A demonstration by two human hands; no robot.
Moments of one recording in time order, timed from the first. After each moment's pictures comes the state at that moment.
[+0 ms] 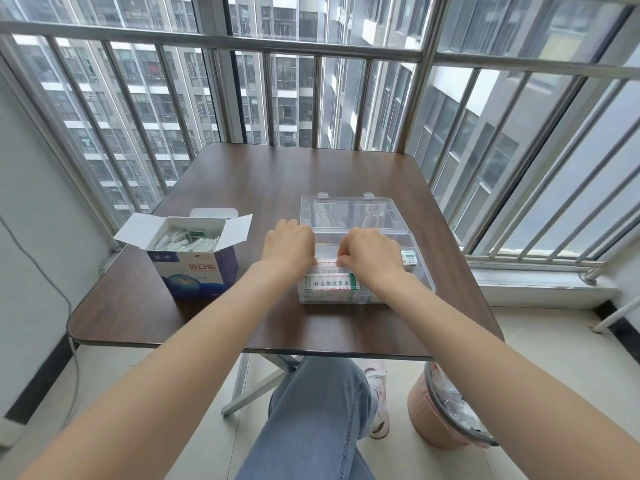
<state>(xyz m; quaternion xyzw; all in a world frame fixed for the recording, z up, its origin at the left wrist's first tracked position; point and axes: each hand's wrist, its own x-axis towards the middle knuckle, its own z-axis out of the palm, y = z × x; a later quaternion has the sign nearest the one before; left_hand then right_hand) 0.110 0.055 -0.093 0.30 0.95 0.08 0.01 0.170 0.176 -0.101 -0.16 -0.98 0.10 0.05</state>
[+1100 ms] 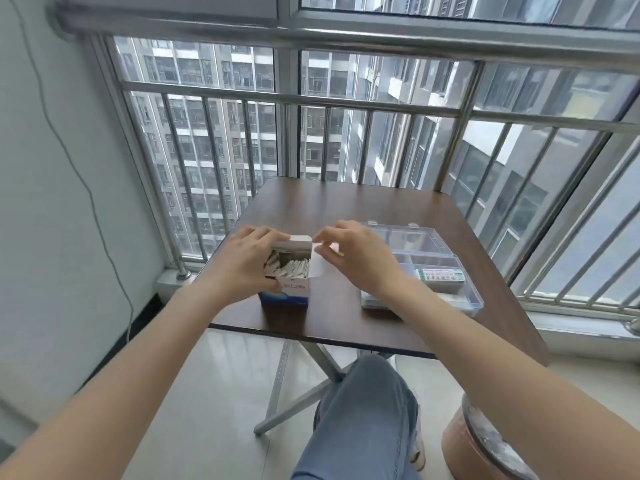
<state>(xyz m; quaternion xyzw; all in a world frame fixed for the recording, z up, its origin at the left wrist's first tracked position) 0.112 -0.132 -0.062 0.35 0.92 0.13 -0.09 0.178 0.060 -0.051 0.11 -0.95 0.13 0.24</state>
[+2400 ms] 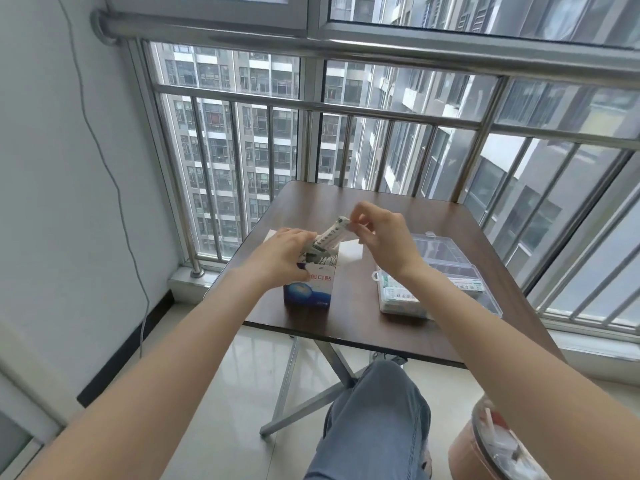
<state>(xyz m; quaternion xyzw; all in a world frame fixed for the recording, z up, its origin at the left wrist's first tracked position) 0.103 -0.125 -0.063 0.35 0.92 0.17 -0.02 0.168 0.054 -0.035 0.03 -0.92 0.29 0.25</state>
